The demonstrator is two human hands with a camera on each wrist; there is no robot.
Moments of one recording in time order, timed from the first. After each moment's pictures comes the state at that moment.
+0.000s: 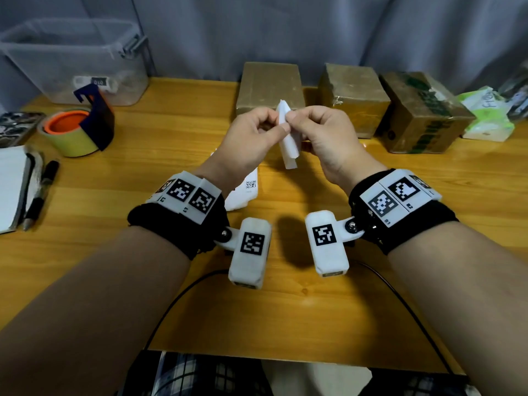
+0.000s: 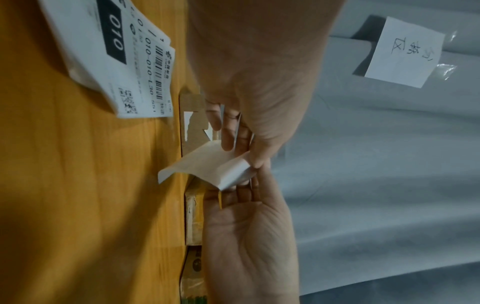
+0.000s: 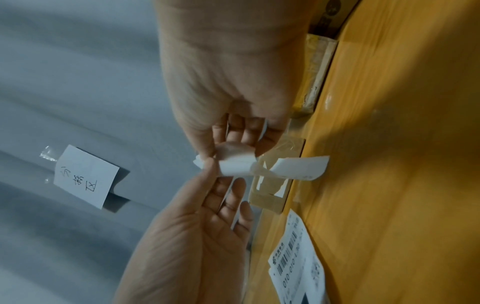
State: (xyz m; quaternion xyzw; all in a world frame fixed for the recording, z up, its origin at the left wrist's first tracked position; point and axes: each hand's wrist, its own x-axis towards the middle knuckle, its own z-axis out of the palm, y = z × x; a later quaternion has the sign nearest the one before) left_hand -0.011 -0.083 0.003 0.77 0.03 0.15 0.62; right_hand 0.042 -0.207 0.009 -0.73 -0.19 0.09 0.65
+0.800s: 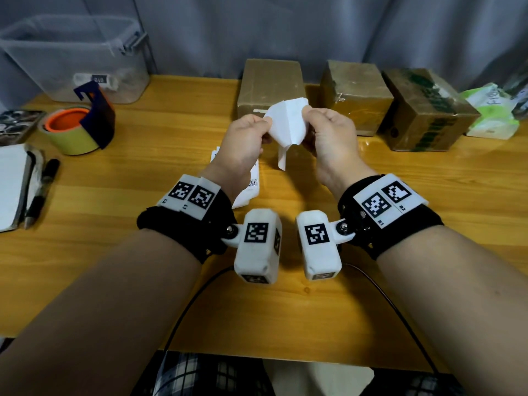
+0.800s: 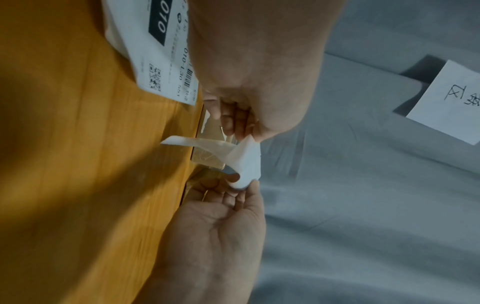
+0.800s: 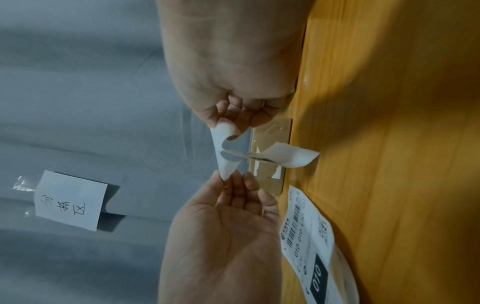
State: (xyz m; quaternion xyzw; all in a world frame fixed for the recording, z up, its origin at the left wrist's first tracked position) left_hand -0.005 -0.084 -0.007 0.68 0.19 0.14 0.69; right_hand 0.043 -0.192 -0.001 -0.67 -0.03 0.05 0.74
